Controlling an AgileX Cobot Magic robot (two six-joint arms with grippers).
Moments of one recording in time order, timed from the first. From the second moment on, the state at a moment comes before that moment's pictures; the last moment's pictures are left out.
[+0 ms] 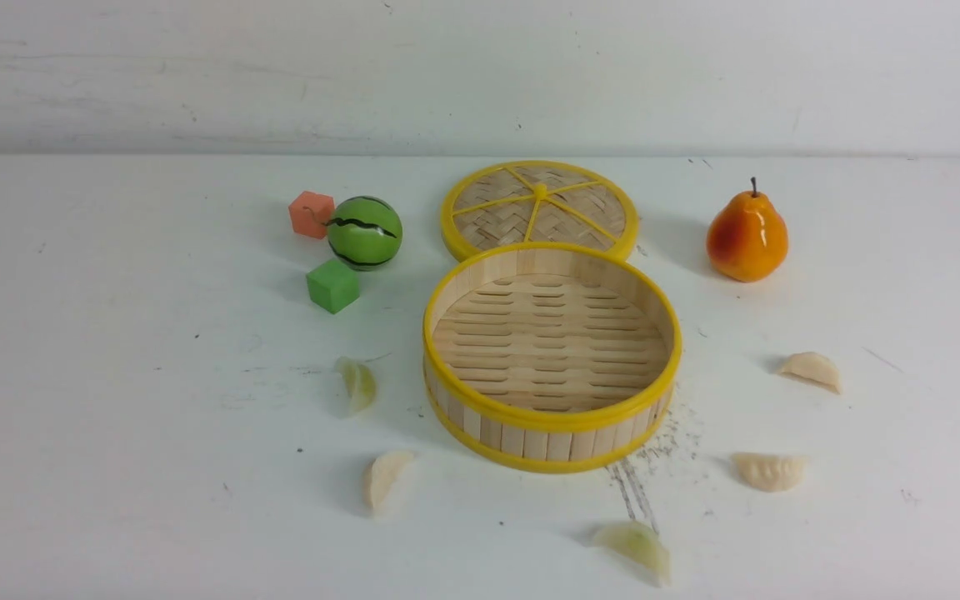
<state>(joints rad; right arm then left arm) -0.09 -0.01 0.02 0.04 0.38 0.07 0.03 -0.02 0.03 -0.09 0.36 -0.18</state>
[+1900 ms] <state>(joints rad) -0.09 -0.01 0.02 0.06 0.38 0.08 0.03 -0.02 0.03 -0.26 0.31 -0.28</state>
